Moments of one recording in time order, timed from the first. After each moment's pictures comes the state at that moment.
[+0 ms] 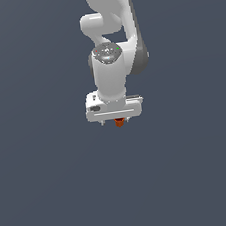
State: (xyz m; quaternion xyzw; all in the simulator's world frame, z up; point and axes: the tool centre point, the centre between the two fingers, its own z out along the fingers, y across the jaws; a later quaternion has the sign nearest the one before) arm 0.000 0.004 0.172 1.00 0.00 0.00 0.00
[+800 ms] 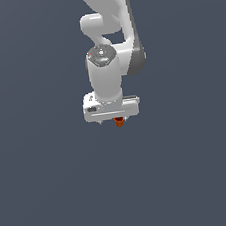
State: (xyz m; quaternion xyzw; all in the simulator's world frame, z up) arm -0.004 -0.004 0.169 1.00 0.00 -0.01 -0.01
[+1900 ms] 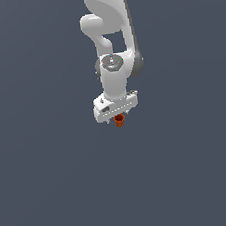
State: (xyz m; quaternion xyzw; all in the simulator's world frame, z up) arm -0.065 0.018 0.109 0.98 0.19 0.00 0.00
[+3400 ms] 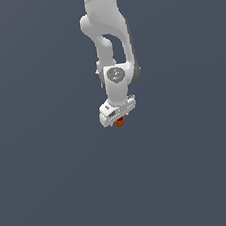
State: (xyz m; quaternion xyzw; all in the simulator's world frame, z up) arm -0.097 0.028 0.042 0.96 0.27 0.00 0.00
